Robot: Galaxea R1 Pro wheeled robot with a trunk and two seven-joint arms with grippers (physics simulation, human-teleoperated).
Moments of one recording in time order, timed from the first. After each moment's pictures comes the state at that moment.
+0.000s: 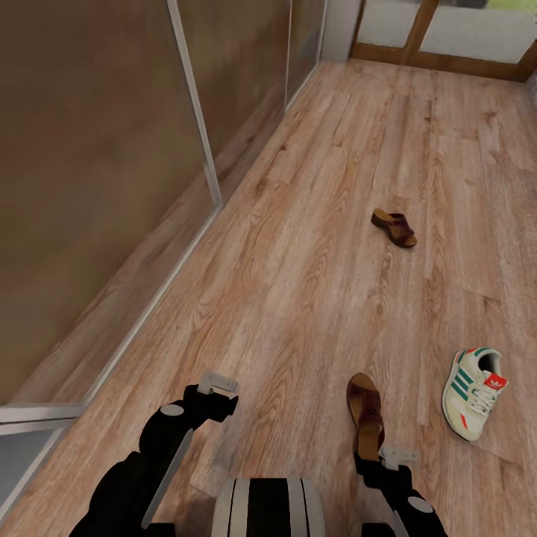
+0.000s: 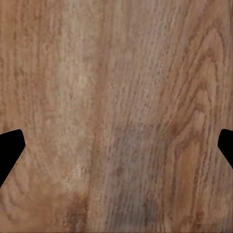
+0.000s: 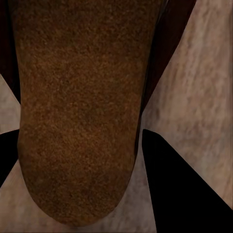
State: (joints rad) left arm -0.35 0.00 -0.29 -1.47 0.00 0.79 0.00; right arm -0.25 0.00 -0.13 -0.84 0.00 0.10 0.00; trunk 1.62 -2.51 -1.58
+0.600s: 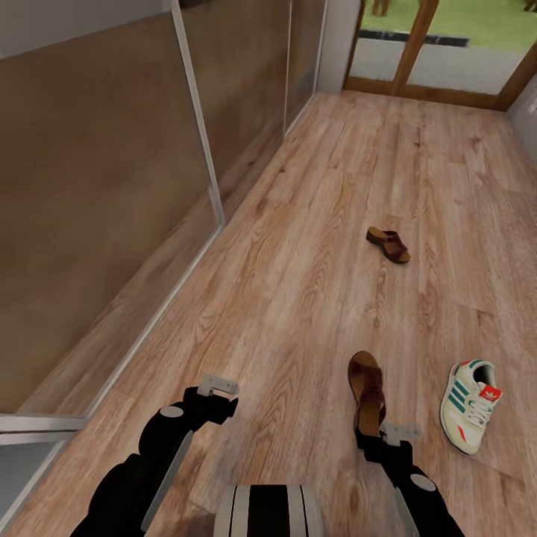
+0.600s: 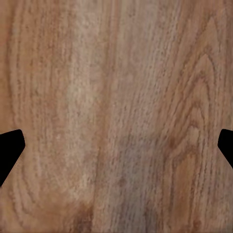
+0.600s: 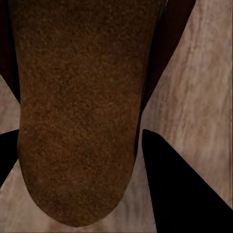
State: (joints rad) left arm -0.34 0.00 -0.29 -1.47 0.00 0.79 0.00; right arm -0.24 0.00 -0.13 -1.01 0.00 0.16 0.00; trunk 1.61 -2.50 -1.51
